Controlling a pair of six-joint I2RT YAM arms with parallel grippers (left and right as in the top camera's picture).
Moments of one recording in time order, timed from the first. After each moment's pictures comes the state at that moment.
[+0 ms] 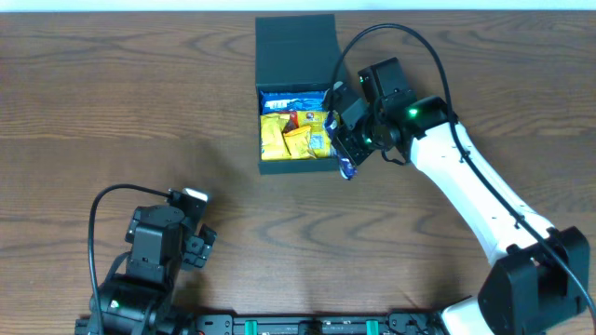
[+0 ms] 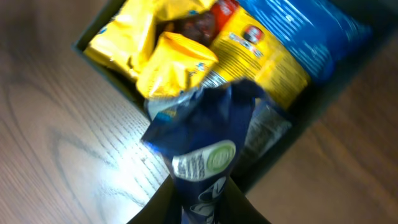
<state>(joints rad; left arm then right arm) -0.27 0.57 0.55 -0.87 -0.23 0.23 0.40 1.66 1.33 -0.81 -0.29 -0.29</state>
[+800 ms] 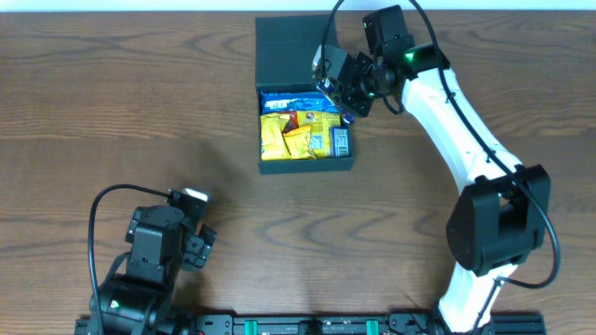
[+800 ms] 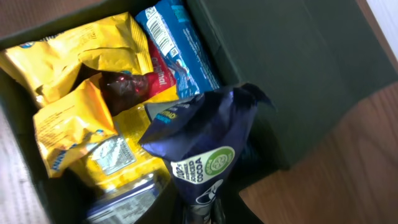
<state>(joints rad) -0.27 0.57 0.55 -0.87 -0.23 0.23 0.31 1.98 1.73 -0.83 -0.36 -0.80</state>
